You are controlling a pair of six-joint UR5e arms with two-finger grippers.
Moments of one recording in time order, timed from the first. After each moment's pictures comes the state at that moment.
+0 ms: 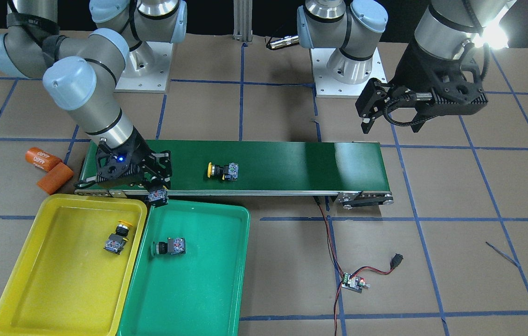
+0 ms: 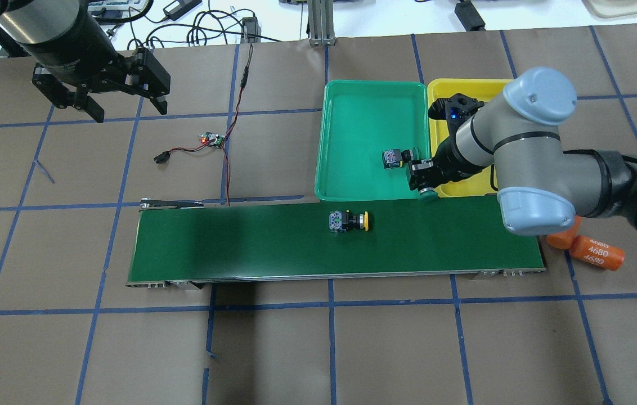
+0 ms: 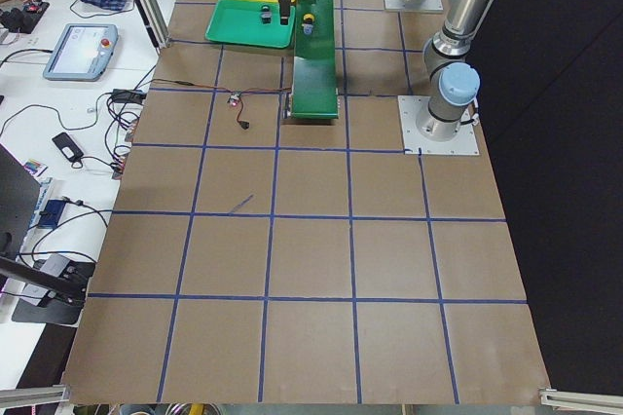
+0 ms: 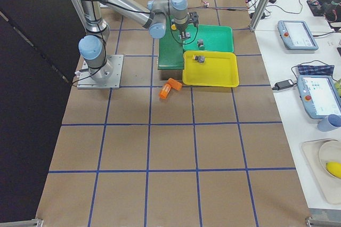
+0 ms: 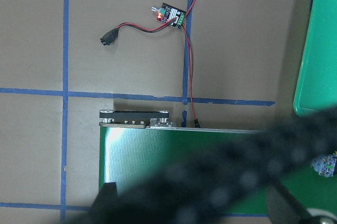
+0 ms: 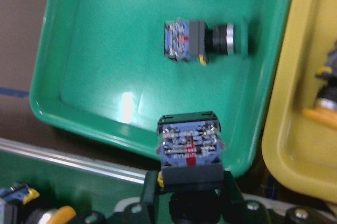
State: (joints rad) left arm -1.51 -1.59 -1.50 -1.55 1.54 -0.01; right arm 1.54 -1.38 1.98 -2.33 -1.26 -0.15
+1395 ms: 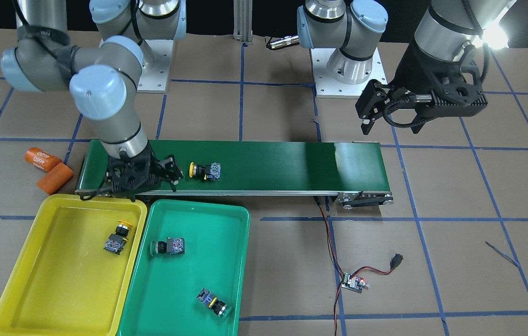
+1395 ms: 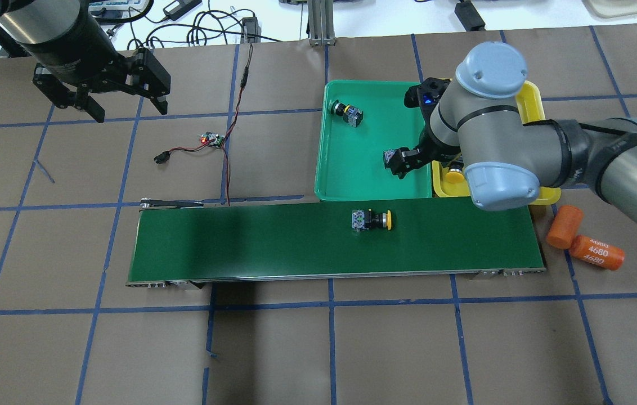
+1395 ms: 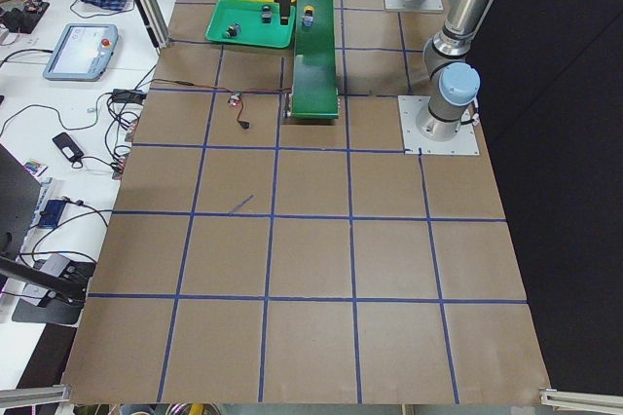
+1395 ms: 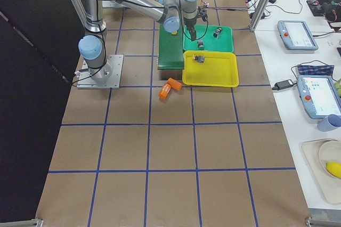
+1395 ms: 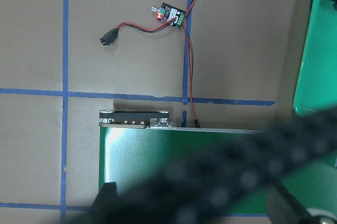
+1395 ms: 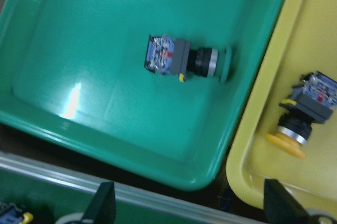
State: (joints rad) left arm -1.51 -1.59 -1.50 -1.55 1.54 -0.01; right arm 1.63 -1.40 1.98 -2.29 -1.54 -0.25
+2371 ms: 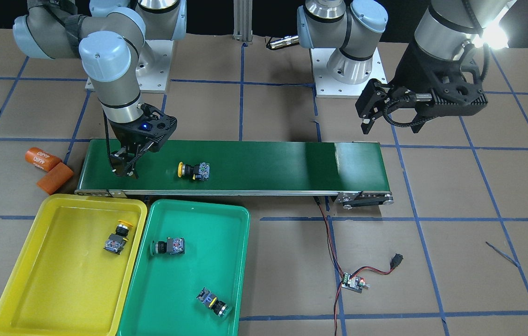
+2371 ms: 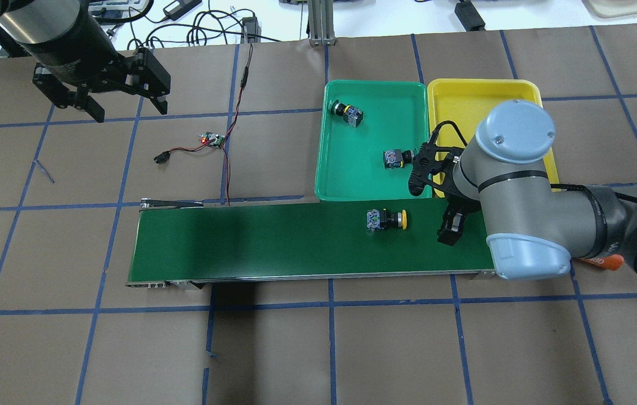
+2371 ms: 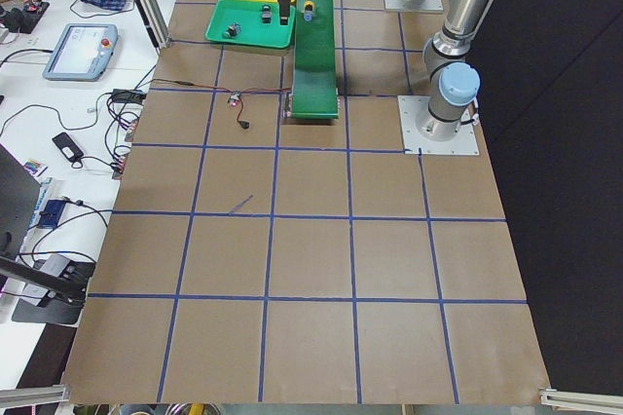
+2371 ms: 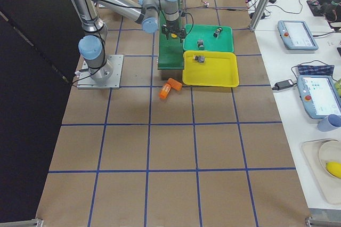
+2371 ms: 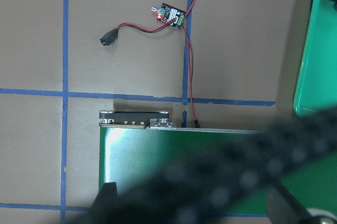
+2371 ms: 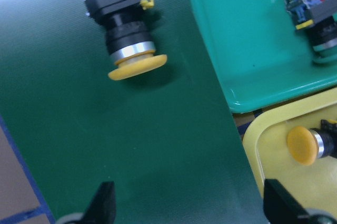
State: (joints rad) left arm -1.51 -1.59 -1.50 -1.55 1.54 -0.01; right arm 1.60 -1.54 2.16 -2.30 -1.59 -1.23
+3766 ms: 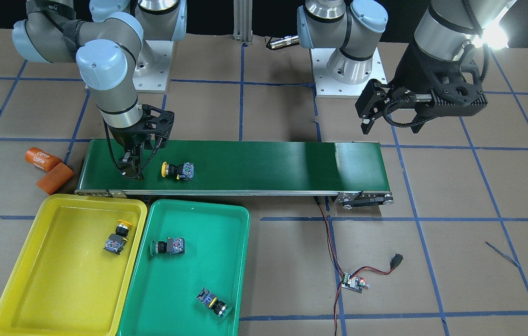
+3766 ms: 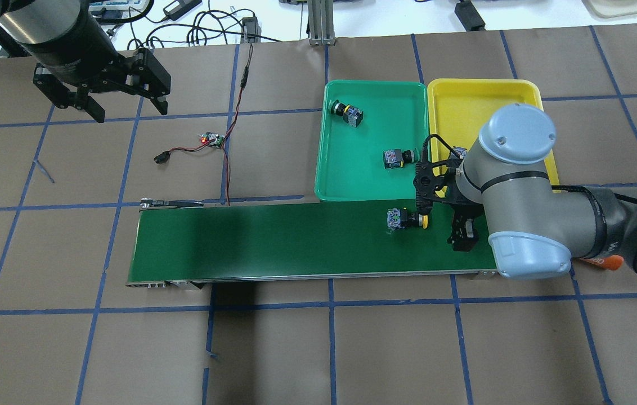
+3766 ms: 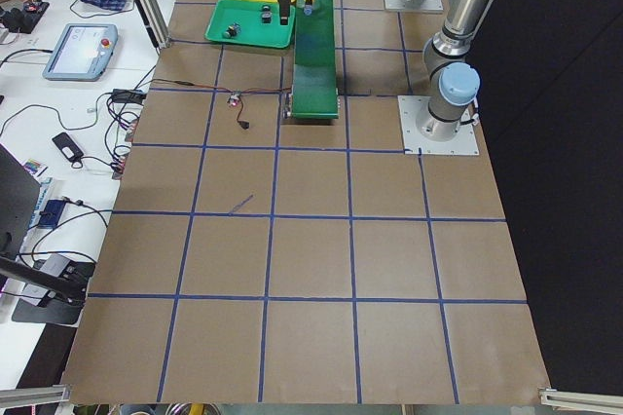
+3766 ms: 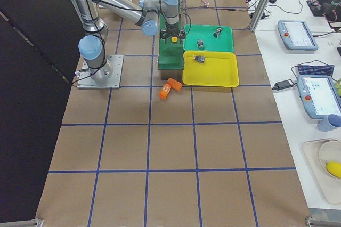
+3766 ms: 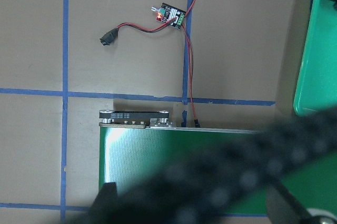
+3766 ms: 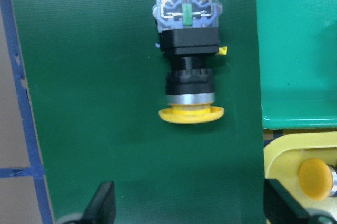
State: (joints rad) left arm -1.51 -1.59 -1.50 -1.55 1.54 -0.01; right arm 1.59 -1.52 2.17 -2.29 -1.57 -1.46
